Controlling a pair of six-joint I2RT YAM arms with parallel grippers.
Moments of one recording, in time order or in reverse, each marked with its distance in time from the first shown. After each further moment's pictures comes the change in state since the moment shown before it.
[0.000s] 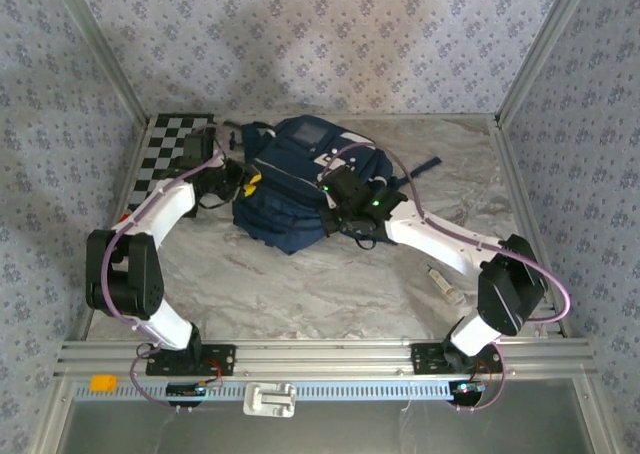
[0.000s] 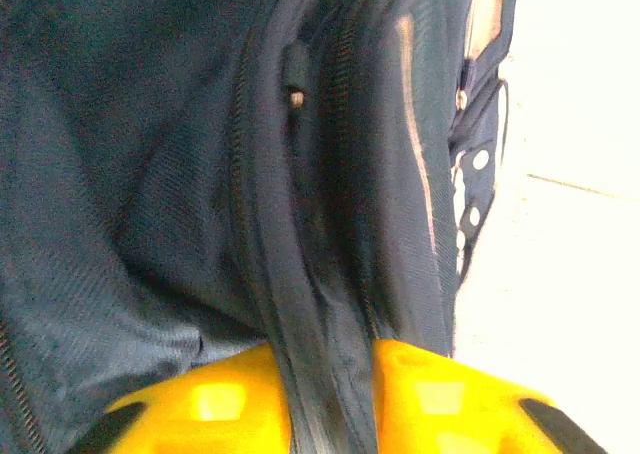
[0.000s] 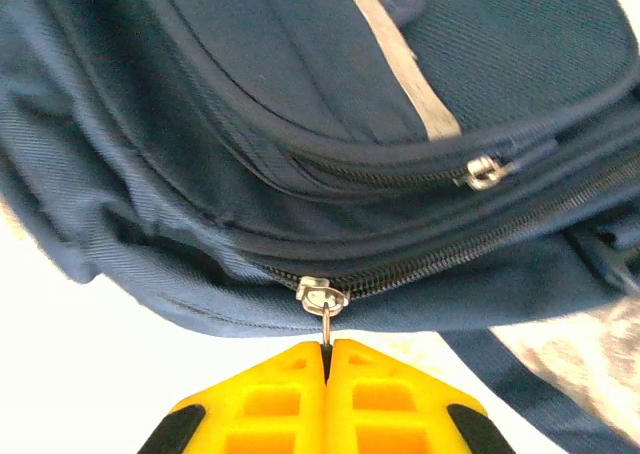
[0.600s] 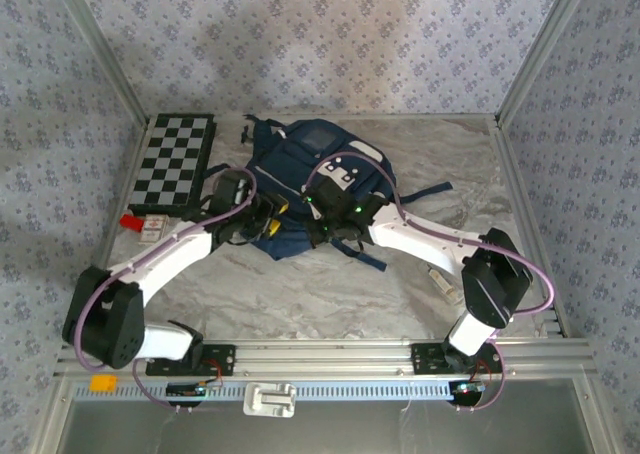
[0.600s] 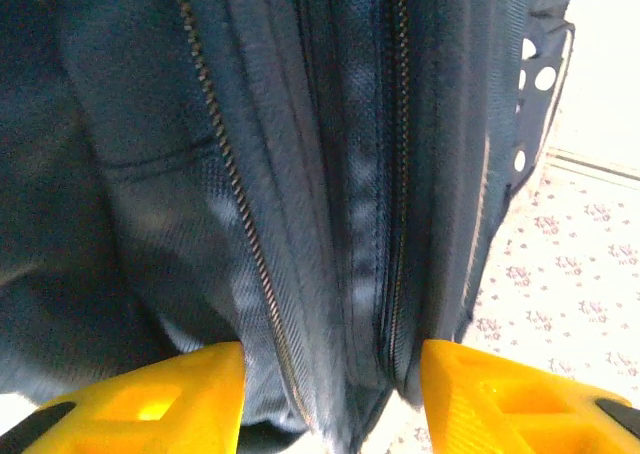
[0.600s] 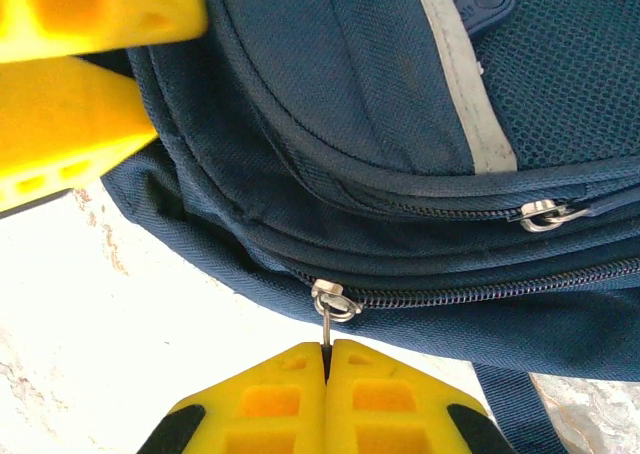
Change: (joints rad) left arm -0.338 -0.226 -0.310 0.157 -0.243 -0.373; right arm 0.057 0.066 0.008 0.016 -0.063 0.056
